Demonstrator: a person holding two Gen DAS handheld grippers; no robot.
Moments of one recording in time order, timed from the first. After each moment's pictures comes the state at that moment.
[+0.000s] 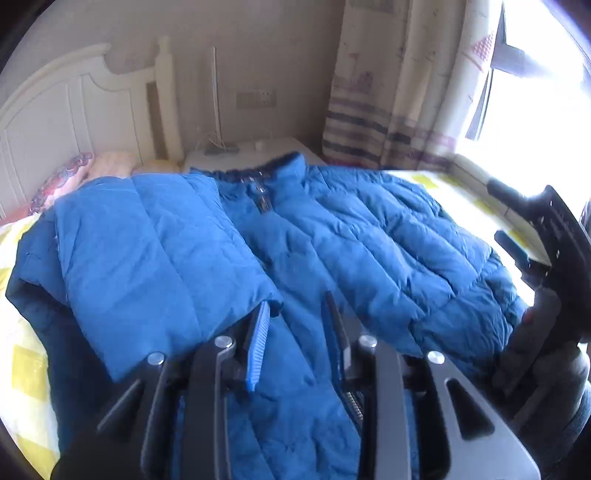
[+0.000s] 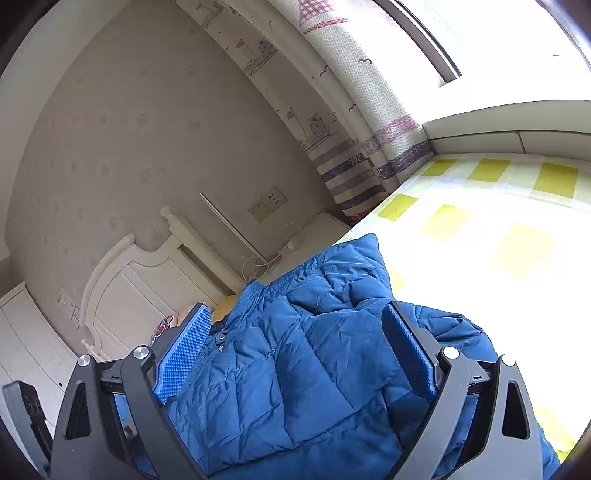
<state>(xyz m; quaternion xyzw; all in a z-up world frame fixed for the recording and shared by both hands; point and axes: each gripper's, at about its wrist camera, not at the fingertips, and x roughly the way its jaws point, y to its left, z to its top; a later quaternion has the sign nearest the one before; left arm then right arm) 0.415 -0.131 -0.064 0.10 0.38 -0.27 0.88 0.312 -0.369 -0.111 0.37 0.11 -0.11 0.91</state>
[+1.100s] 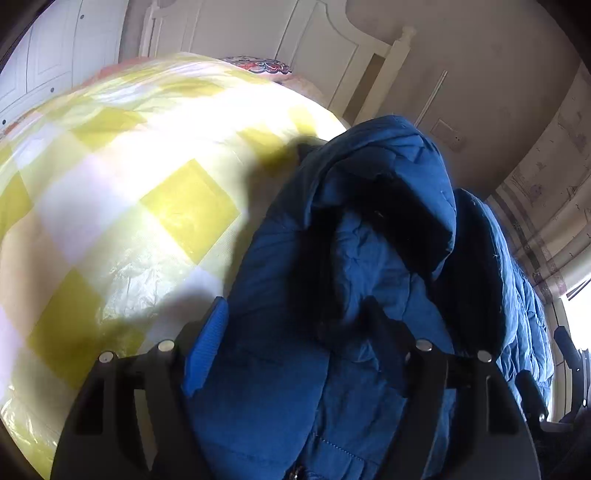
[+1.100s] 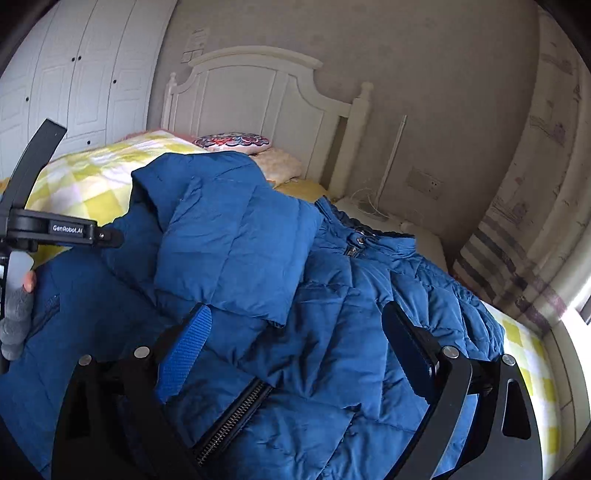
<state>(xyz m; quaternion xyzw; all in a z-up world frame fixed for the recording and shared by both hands) 0.421 0.092 -0.093 -0.17 0.41 0.00 0.90 0.346 -0.124 -0.108 -0.23 0.26 0.10 0.93</state>
